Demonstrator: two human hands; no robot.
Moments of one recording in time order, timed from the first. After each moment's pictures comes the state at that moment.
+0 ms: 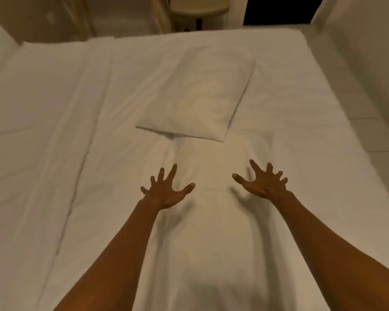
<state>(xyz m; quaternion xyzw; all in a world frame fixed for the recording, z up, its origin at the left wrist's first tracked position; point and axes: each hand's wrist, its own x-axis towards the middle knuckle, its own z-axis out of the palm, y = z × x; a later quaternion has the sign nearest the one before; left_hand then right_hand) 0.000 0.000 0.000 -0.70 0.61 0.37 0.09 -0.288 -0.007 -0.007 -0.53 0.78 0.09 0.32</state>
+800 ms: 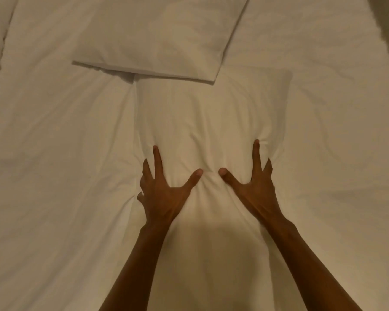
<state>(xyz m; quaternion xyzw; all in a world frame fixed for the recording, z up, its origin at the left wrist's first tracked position) -0.073 0.026 -0.164 -0.78 0.47 0.39 -0.14 -0.276 0.037 -0.151 -0.43 0.79 -0.16 0.40</state>
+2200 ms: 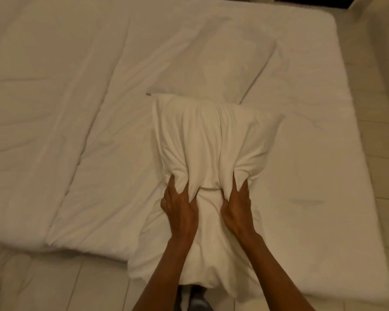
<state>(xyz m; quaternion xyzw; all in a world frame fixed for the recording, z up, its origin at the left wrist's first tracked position) -0.093 0.172 0.008 -0.80 0.51 0.19 -0.26 -0.232 0.149 0.016 -0.62 0.69 -0.16 0.35</state>
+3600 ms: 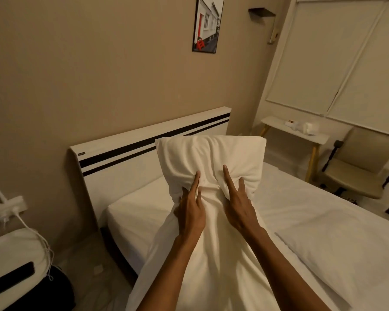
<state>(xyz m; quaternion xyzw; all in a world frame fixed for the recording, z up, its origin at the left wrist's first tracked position) 0.385 0.316 0.352 -0.78 0.32 -0.02 -0.54 0.283 0.228 0.396 -0.89 0.34 -0.22 0.21</state>
